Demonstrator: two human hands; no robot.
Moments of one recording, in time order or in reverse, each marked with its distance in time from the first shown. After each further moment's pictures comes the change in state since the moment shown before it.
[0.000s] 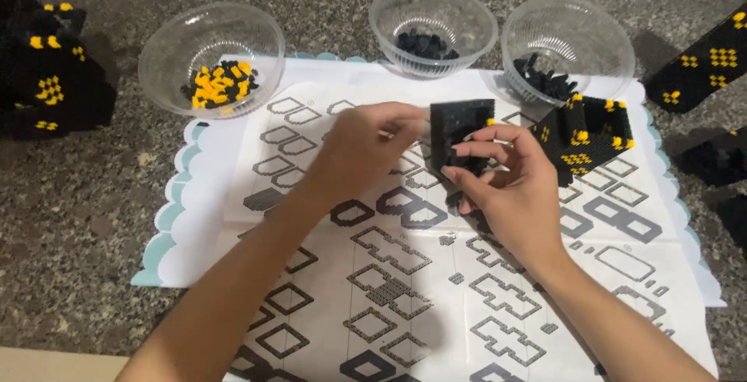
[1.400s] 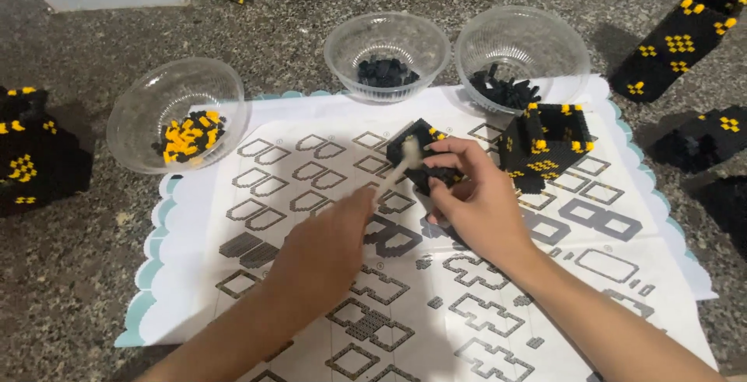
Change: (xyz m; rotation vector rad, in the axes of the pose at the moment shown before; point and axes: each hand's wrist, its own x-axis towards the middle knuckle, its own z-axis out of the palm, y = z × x) left_hand -0.053 0.012 0.015 0.539 -0.086 -0.065; right_hand 0.014 -0.001 -0.008 -0.084 -0.079 0.302
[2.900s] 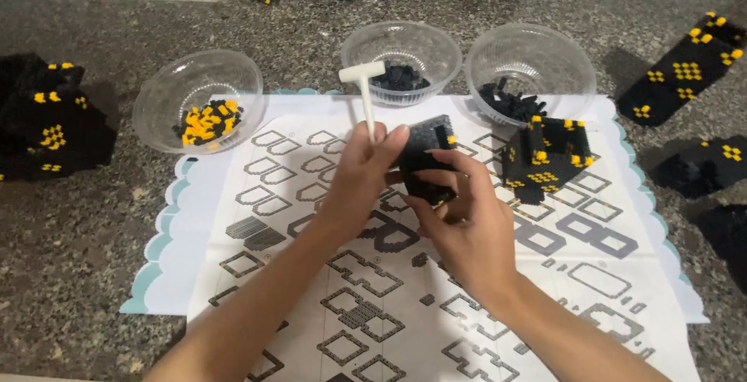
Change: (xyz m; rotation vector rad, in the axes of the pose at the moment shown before) left_hand 0.066 0.000 0.030 -1.057 0.158 -0.179; right_hand -0.023 0.007 0.009 -0.099 0.107 -0.400
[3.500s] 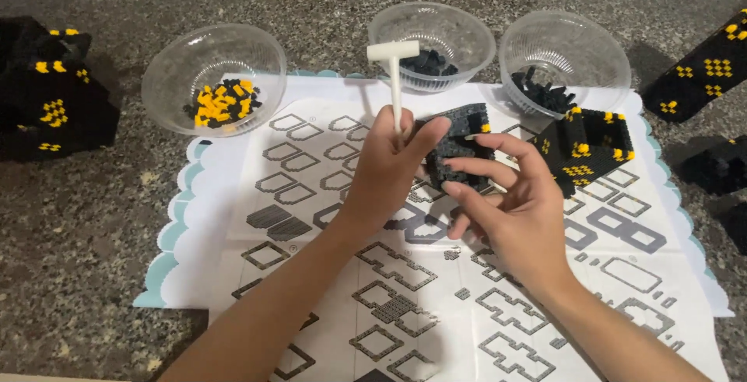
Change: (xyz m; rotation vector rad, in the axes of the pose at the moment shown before) left_hand -0.015 0.030 -0.003 -0.012 0.078 -0.081; right_hand 0.003 -0.024 0.001 0.358 -0.055 0.236
